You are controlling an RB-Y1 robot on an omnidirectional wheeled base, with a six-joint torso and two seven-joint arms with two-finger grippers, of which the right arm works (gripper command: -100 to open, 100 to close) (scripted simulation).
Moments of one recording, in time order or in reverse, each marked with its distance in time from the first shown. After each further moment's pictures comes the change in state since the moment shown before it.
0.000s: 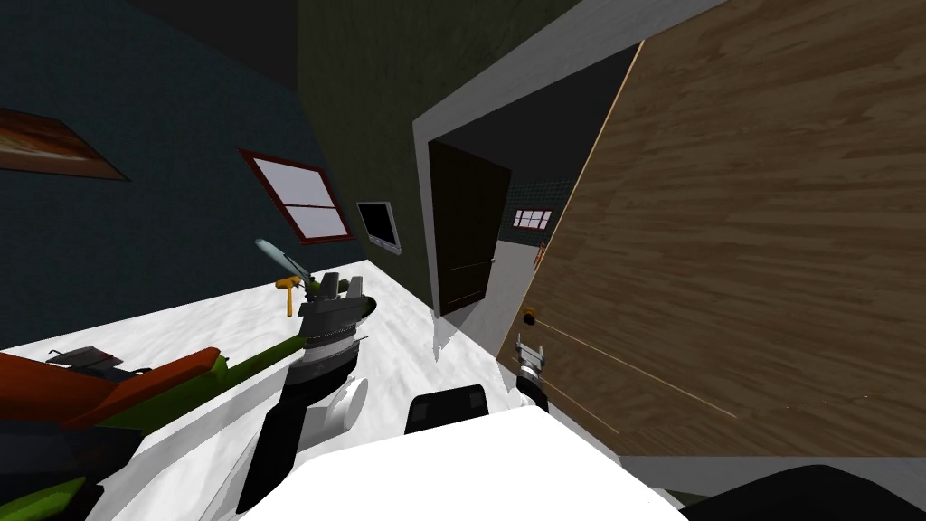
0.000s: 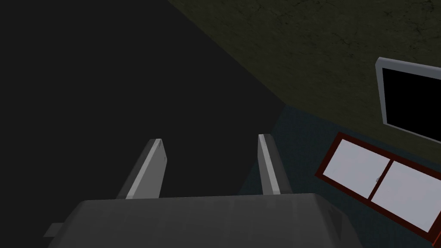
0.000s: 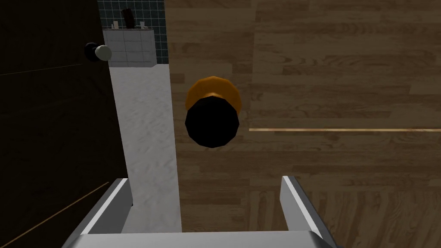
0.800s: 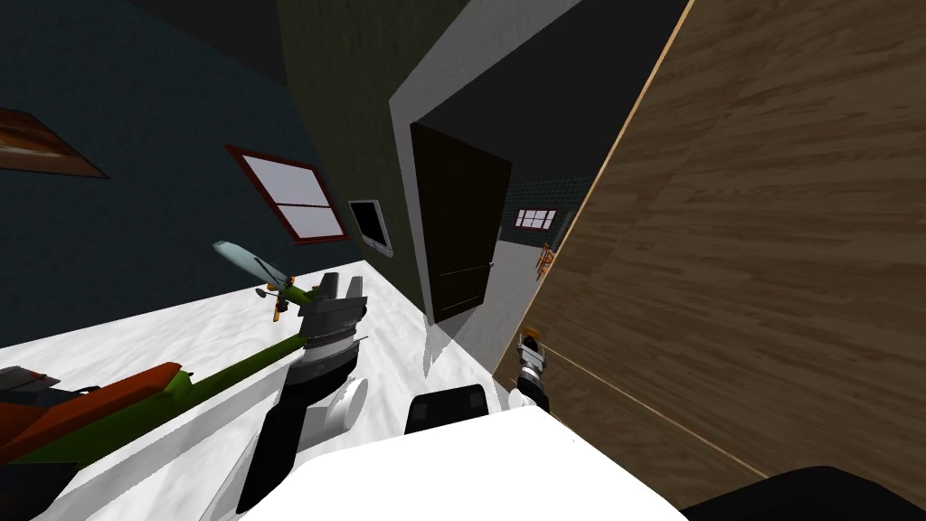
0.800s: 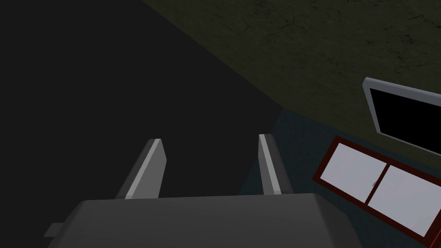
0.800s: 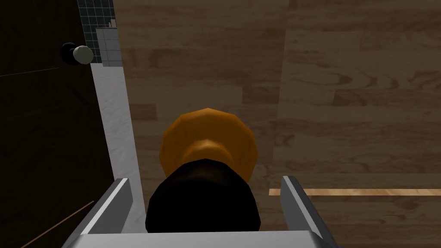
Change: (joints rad) arm -0.012 -0.005 -0.010 0.034 -0.005 -0.017 -0.017
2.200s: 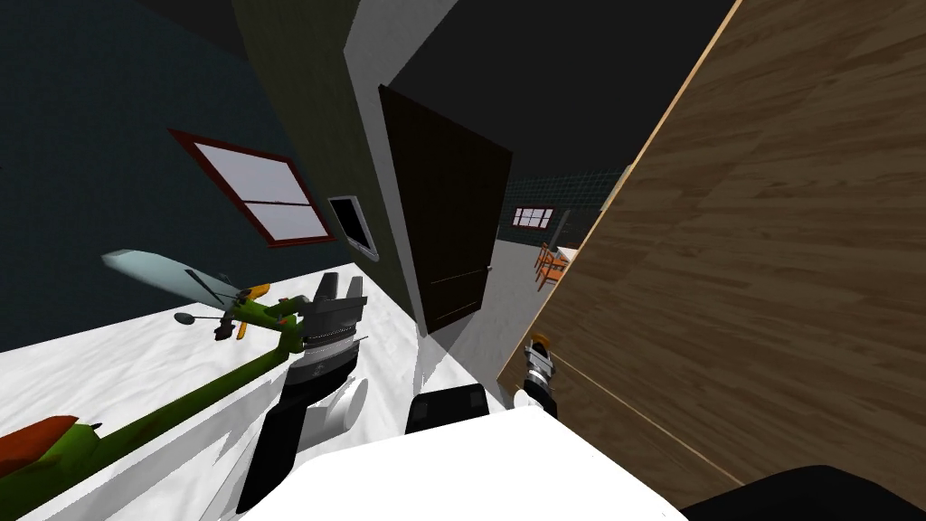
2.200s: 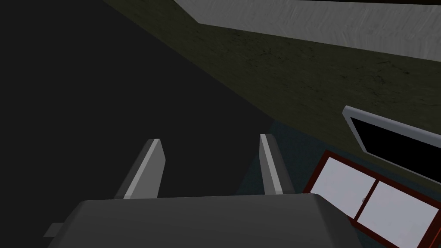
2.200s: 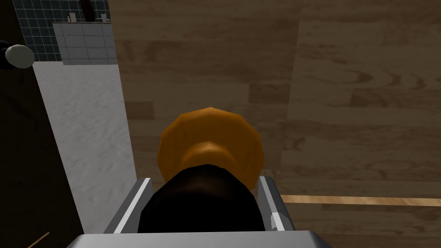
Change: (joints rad) arm 0.008 -0.007 -0.059 0.004 -0.044 0.002 0.009
